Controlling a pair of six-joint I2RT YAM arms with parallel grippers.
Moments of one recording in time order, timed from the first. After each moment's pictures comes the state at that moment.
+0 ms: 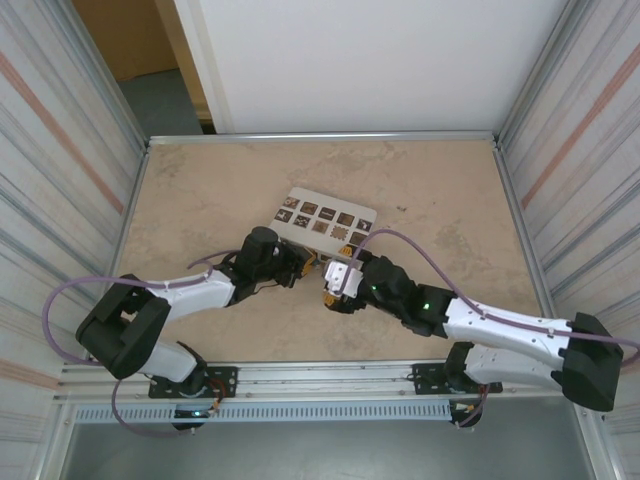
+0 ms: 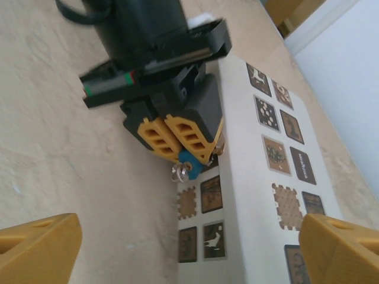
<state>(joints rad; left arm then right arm) -0.66 1.43 0.58 0.28 0.29 -1.61 1.06 1.05 0.58 -0.01 0.23 -0.50</state>
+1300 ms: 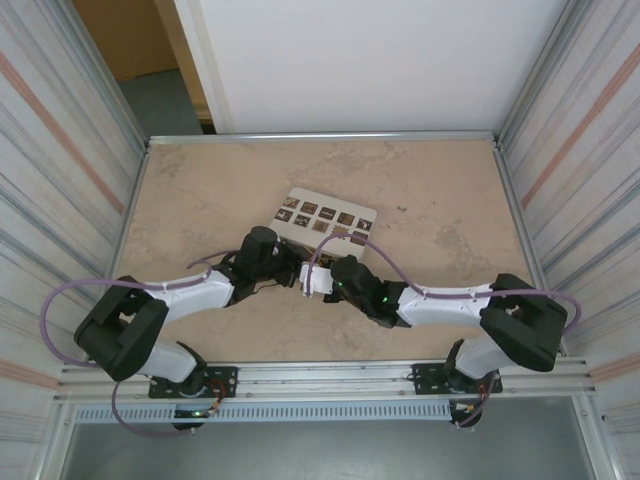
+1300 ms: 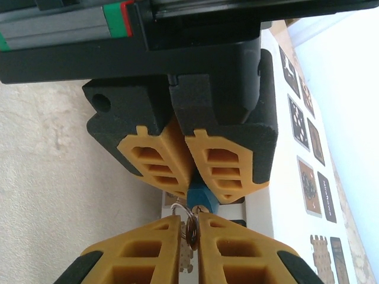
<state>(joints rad) -0.66 1.42 0.58 0.28 0.30 -1.62 1.06 1.44 0.61 0.30 0.32 -0.67</state>
